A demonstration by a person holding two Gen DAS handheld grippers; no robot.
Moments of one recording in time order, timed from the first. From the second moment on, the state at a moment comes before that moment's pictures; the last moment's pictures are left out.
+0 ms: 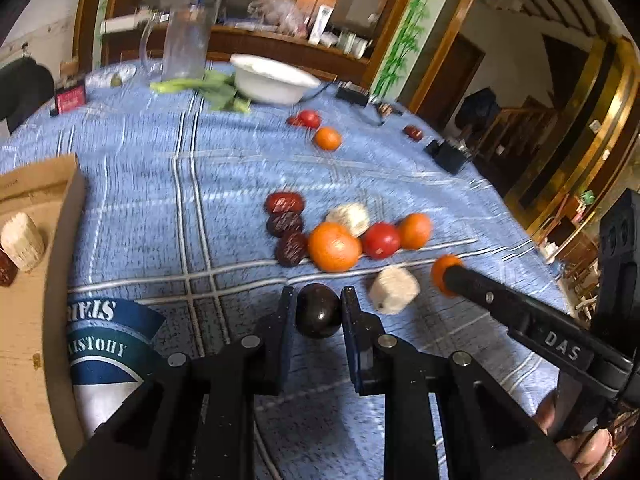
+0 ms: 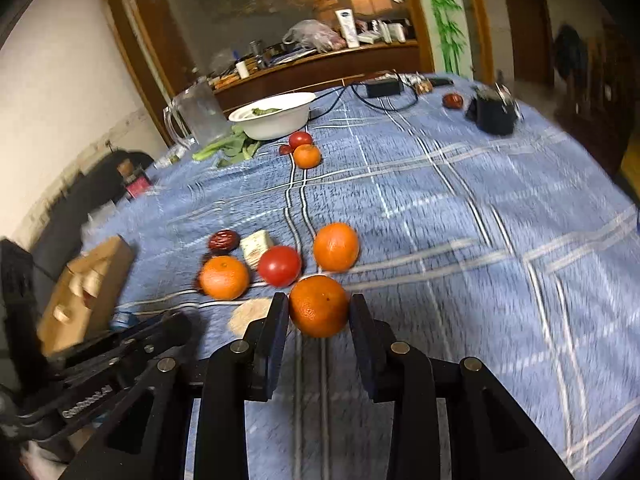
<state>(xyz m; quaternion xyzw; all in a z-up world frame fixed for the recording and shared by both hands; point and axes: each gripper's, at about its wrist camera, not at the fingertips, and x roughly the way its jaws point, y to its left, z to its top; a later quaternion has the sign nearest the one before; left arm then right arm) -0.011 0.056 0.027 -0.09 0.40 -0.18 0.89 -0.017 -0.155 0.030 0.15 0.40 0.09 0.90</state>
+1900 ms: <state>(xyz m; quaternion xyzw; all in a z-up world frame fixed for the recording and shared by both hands) -0.066 0.343 0.083 -0.27 0.41 0.00 0.87 -0.018 0.122 0.089 -0.03 0.43 0.27 0.86</state>
